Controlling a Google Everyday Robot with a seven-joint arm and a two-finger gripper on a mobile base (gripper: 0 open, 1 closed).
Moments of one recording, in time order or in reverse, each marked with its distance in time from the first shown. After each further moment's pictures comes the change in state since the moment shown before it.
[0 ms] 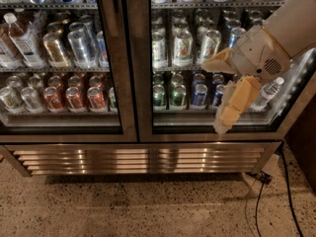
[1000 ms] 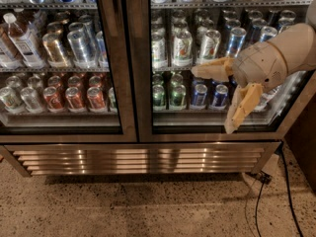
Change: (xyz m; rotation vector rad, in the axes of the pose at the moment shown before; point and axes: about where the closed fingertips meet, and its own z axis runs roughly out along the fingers) arm 0.002 -0.002 0.010 -0.191 -0.386 -0.124
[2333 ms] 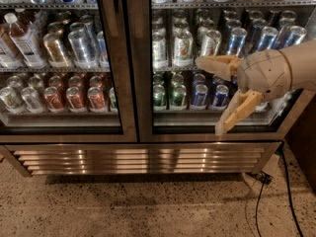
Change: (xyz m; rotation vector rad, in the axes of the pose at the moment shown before) arm -0.017 -0.001 -0.001 0.177 -0.166 -0.095
